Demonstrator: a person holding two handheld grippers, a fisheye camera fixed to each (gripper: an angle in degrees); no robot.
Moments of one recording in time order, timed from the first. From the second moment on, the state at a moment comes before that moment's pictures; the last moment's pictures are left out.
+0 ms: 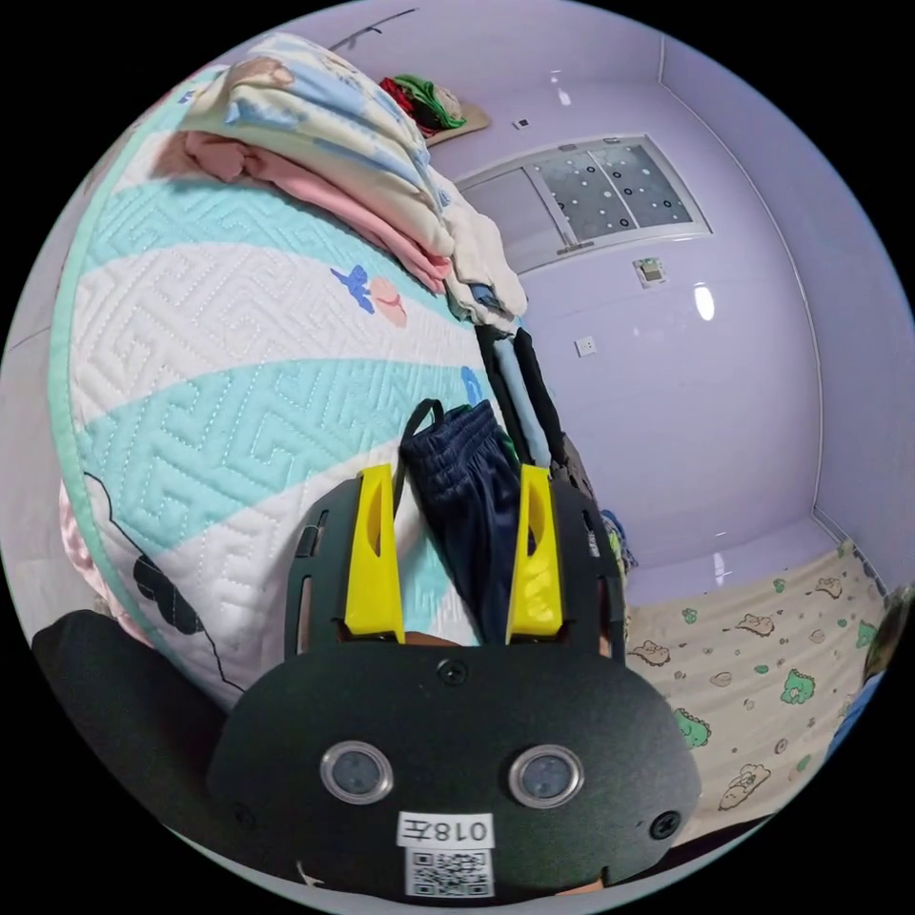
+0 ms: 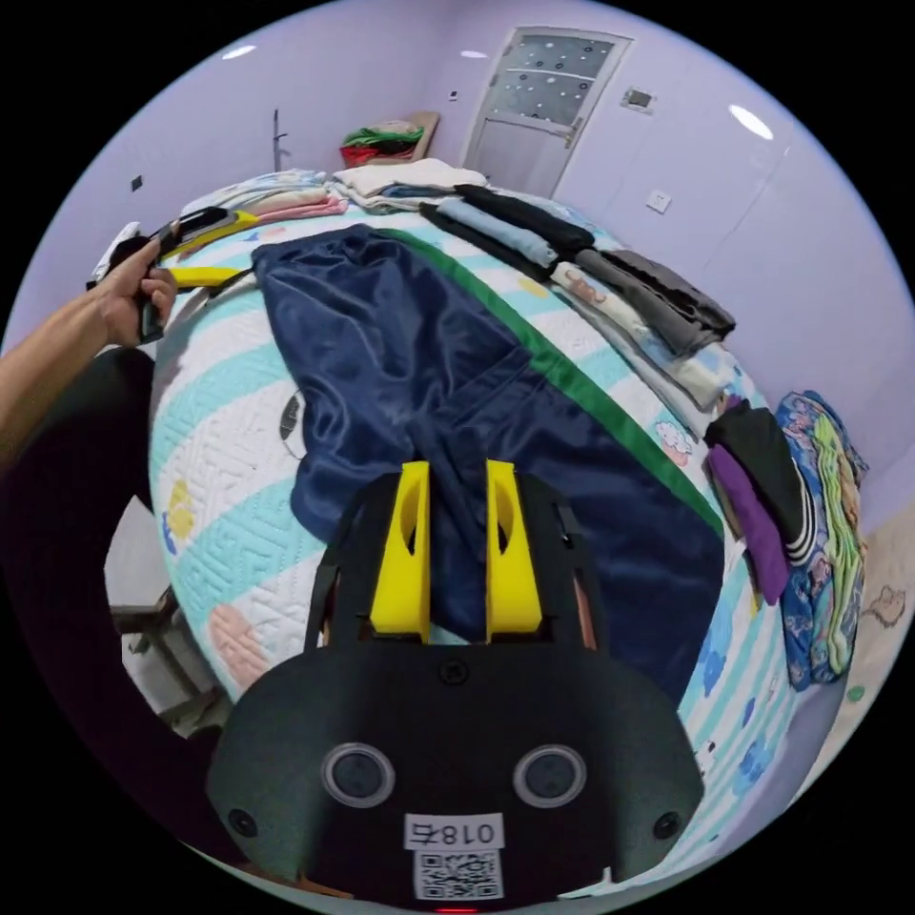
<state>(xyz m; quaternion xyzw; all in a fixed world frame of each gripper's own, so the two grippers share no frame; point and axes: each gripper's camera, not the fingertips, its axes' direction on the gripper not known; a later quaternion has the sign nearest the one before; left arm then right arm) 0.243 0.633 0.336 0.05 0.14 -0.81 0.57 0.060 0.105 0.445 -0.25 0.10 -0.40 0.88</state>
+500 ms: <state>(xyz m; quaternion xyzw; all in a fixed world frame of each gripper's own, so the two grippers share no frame) 0.239 0.578 0.339 0.02 0.21 -0.82 0.53 0.081 0.162 0.352 -0.23 0.04 -0.20 0.95</state>
